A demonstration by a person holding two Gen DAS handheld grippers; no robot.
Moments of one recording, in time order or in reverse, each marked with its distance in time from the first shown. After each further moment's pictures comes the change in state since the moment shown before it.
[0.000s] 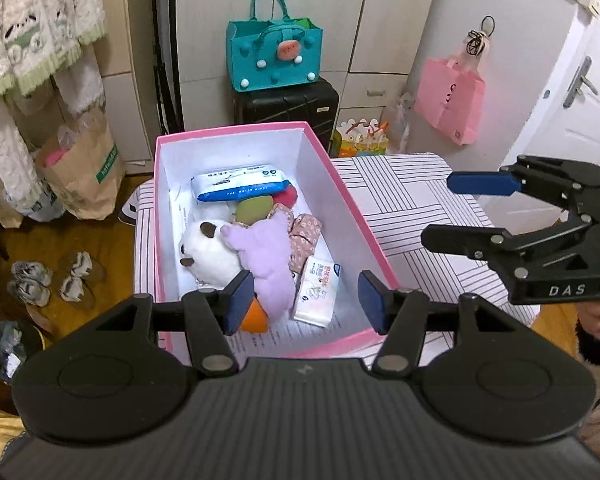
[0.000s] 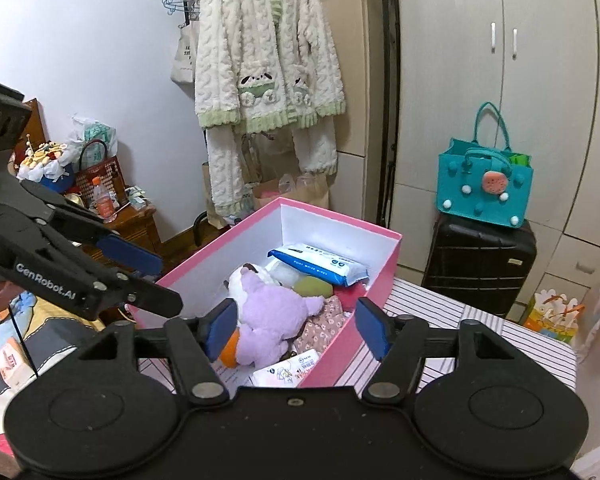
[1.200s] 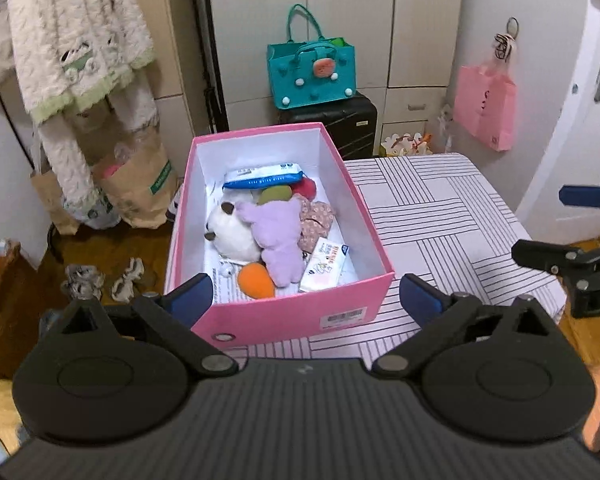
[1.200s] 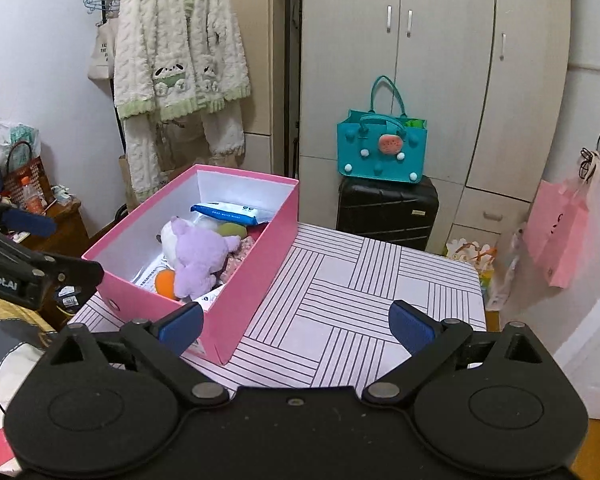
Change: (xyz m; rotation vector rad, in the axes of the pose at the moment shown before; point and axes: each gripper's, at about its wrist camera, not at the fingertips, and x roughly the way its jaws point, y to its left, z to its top) left arm -0.037 -0.066 -0.047 0.006 -0.080 0.203; right arm -0.076 0.005 -0.060 0.113 0.039 -0.274
